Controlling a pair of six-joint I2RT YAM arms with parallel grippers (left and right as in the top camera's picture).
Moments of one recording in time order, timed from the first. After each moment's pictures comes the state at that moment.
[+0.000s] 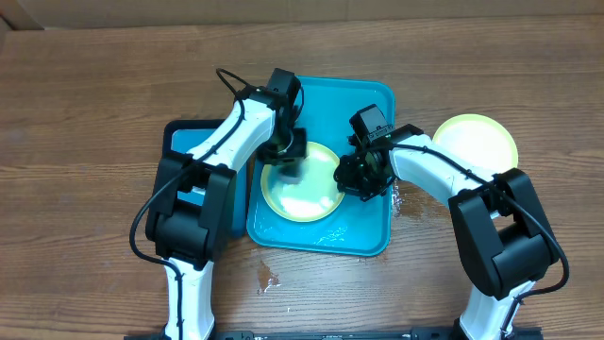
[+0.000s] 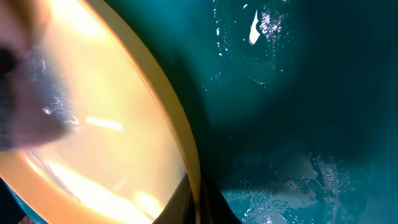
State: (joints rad) left arm -0.37 2.16 1.57 -0.84 0.30 -0.33; right arm 0.44 1.96 1.21 -0.66 -0.36 0.57
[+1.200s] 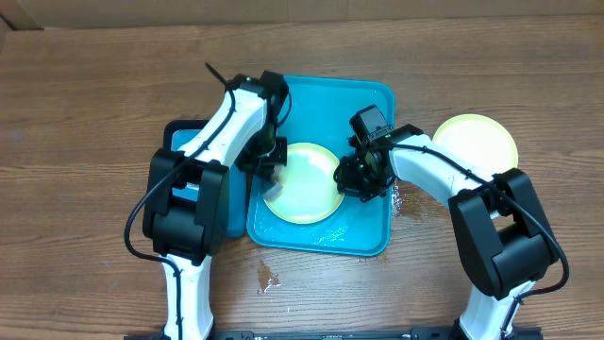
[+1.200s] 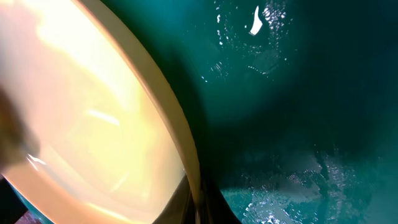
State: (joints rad) left arm -0.32 2.18 1.72 -1.27 0.01 -0.34; right arm 0.45 1.96 1.21 -0.67 -0.37 0.57
